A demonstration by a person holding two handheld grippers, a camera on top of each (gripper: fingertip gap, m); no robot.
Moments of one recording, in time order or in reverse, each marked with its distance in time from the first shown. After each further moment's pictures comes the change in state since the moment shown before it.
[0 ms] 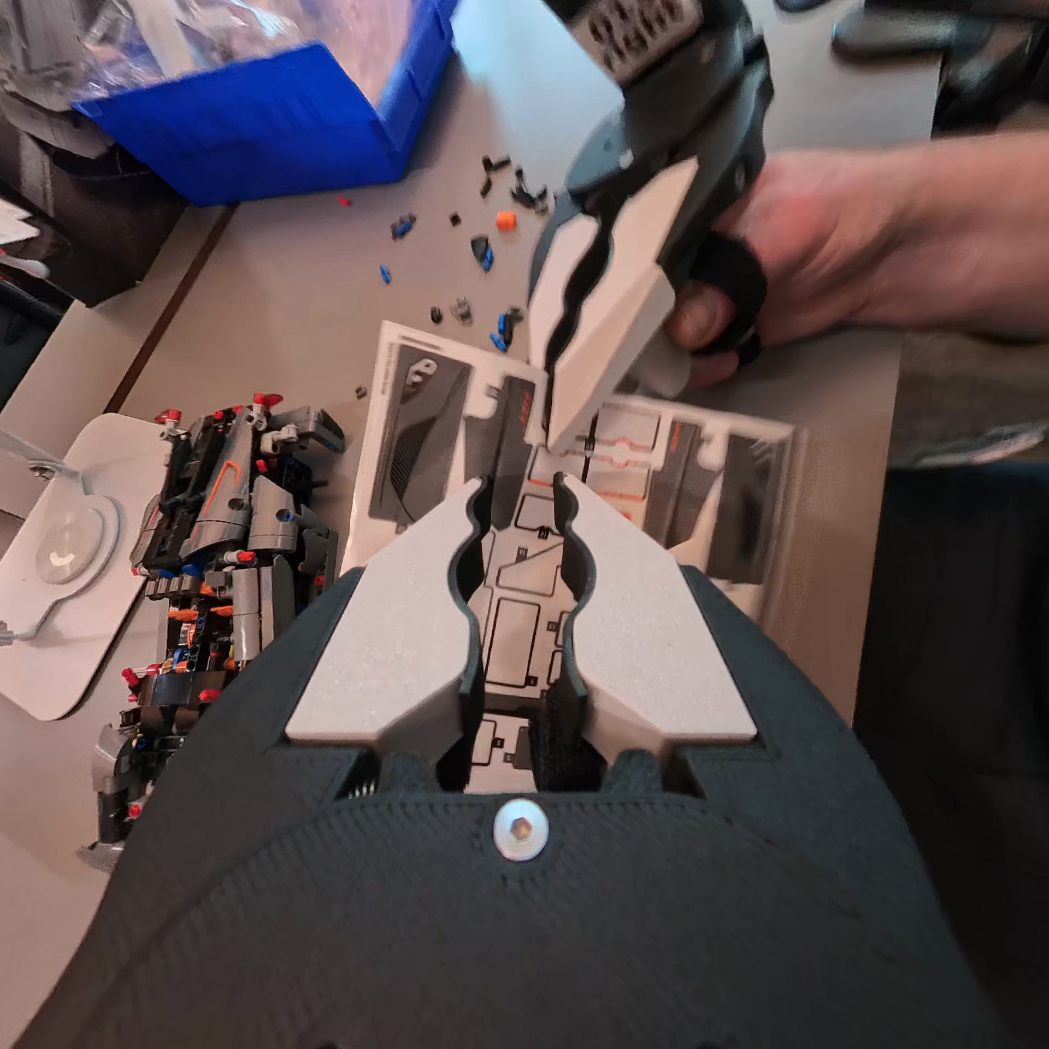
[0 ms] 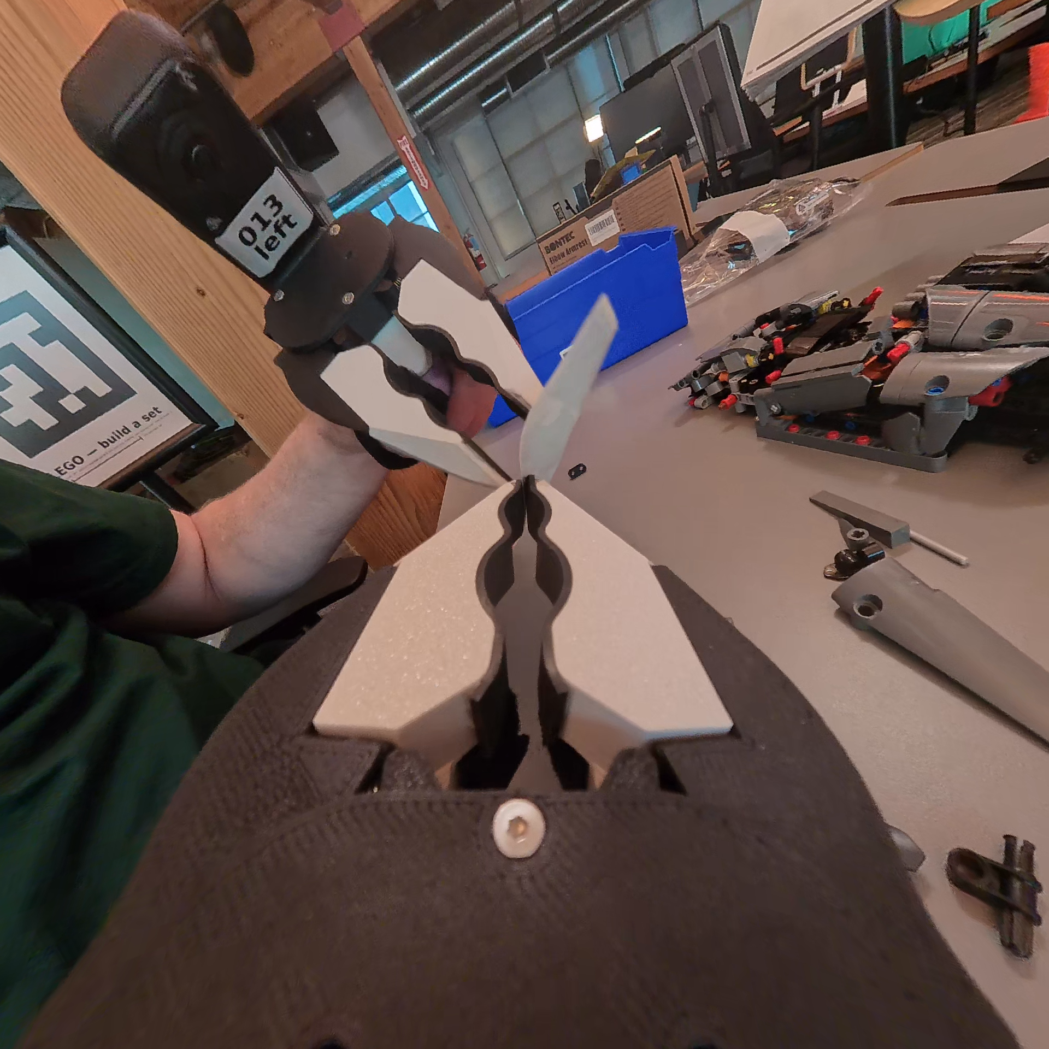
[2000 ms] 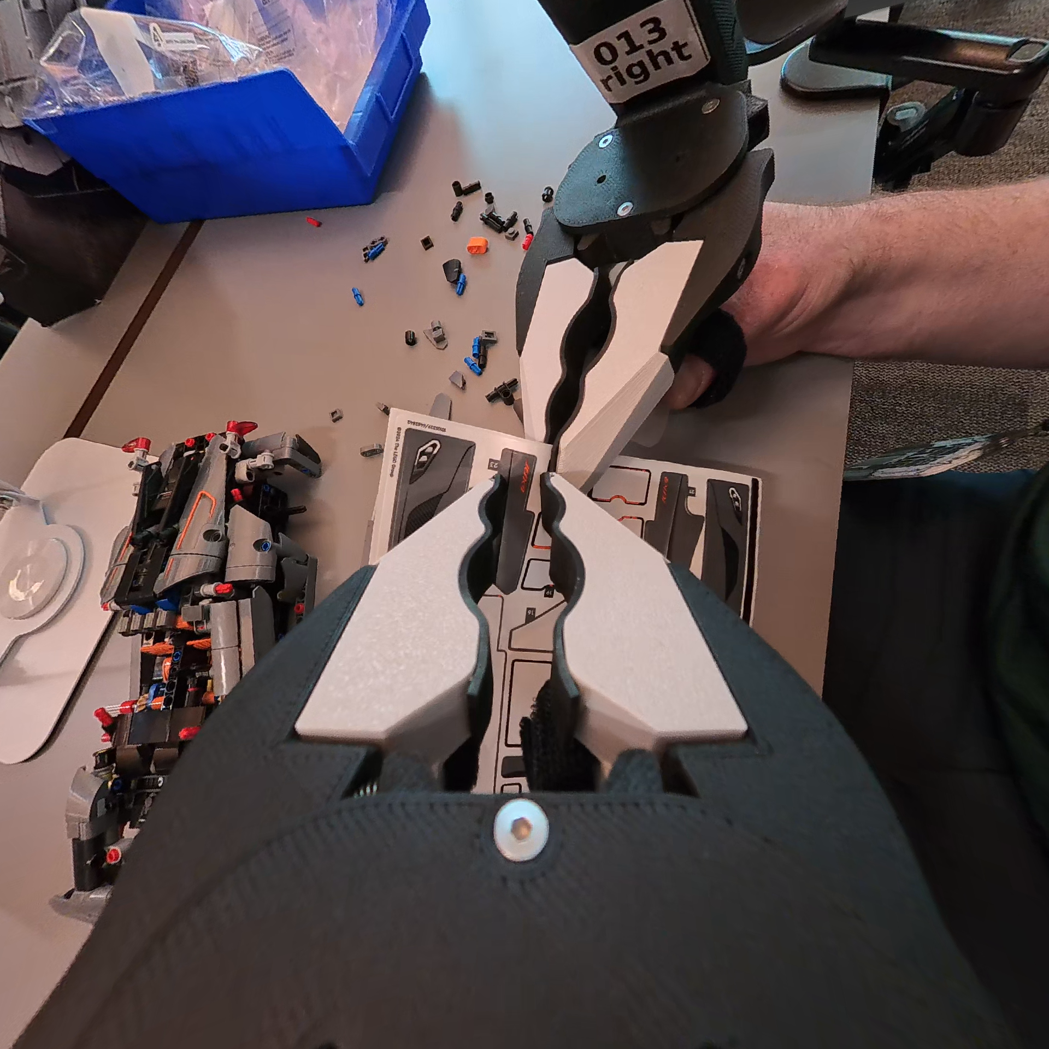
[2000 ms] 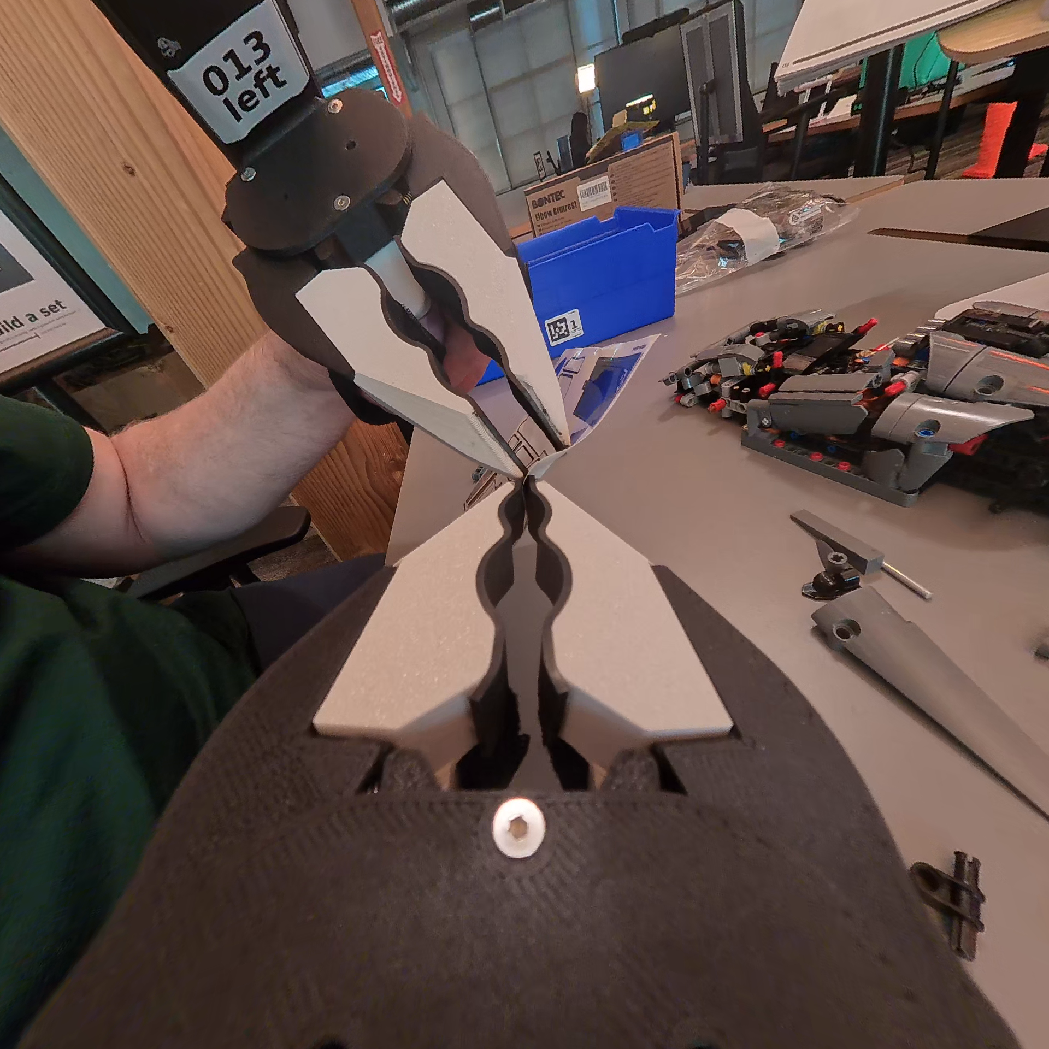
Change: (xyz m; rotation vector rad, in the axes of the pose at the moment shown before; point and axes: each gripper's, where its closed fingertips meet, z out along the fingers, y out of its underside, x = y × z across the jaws) left arm 0.007 -0.013 0.001 0.004 0.059 -0.001; right arm -0.007 0.009 0.007 -0.079 0.053 -0.175
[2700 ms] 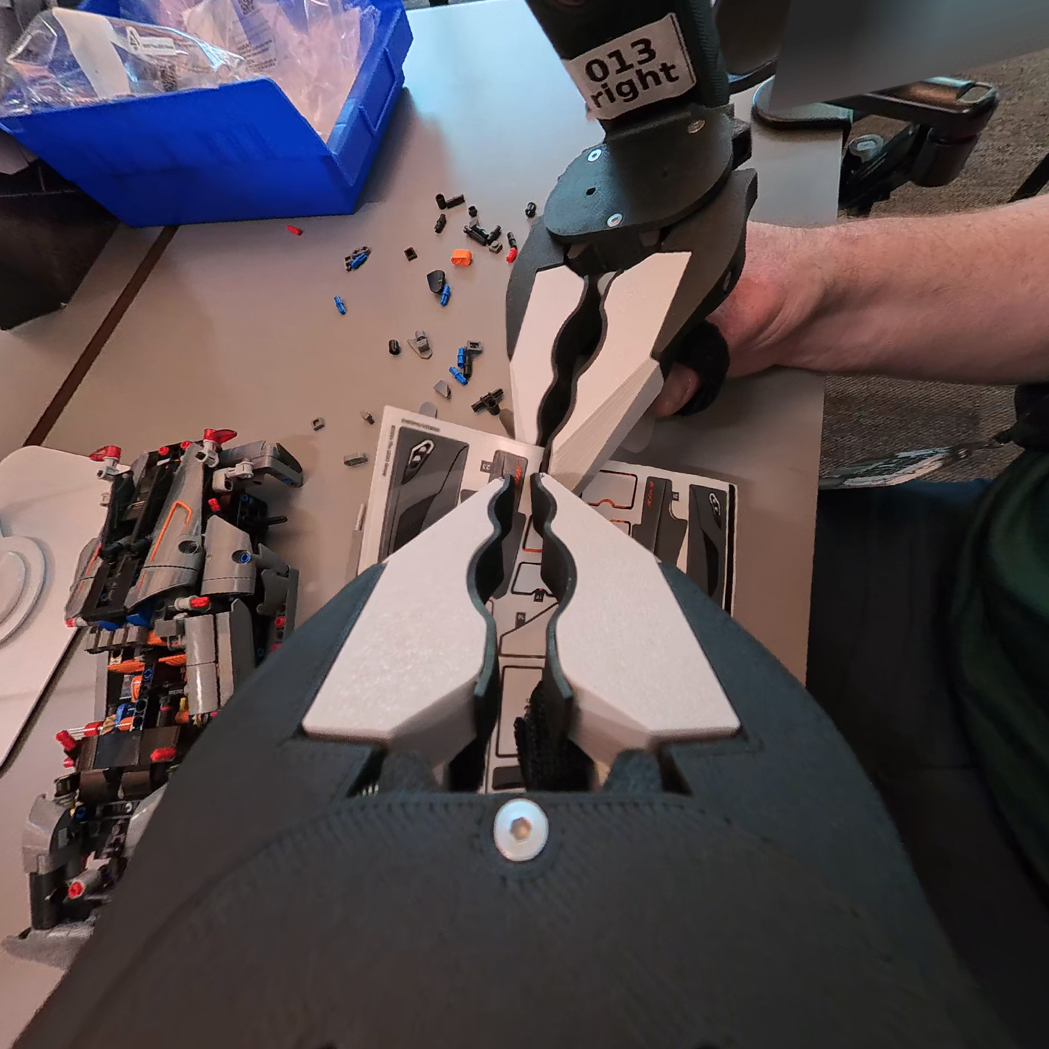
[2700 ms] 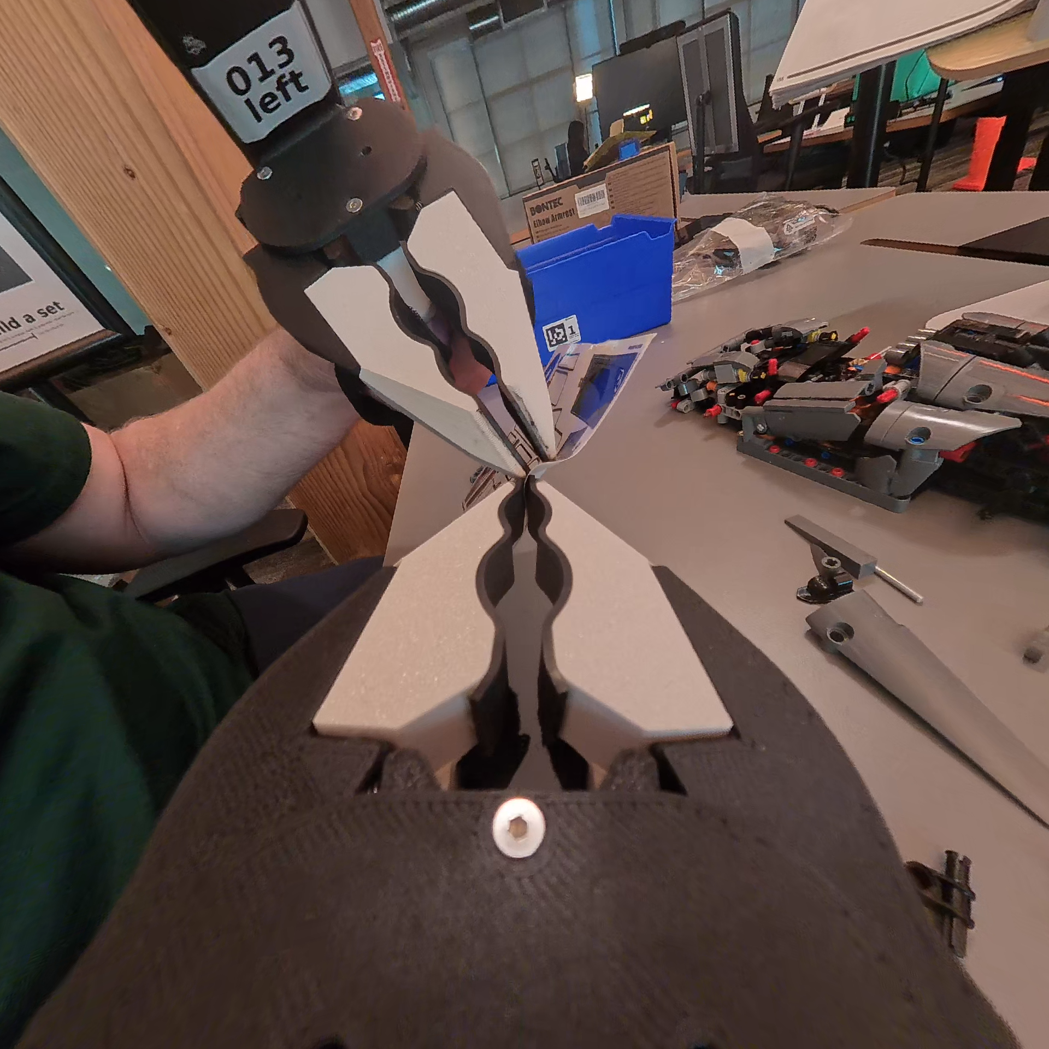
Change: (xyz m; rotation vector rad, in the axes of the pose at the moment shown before) left arm 0.003 -0.003 0.001 0.024 0.046 -0.024; right arm 0.000 -0.002 -0.001 0.010 0.005 -0.010
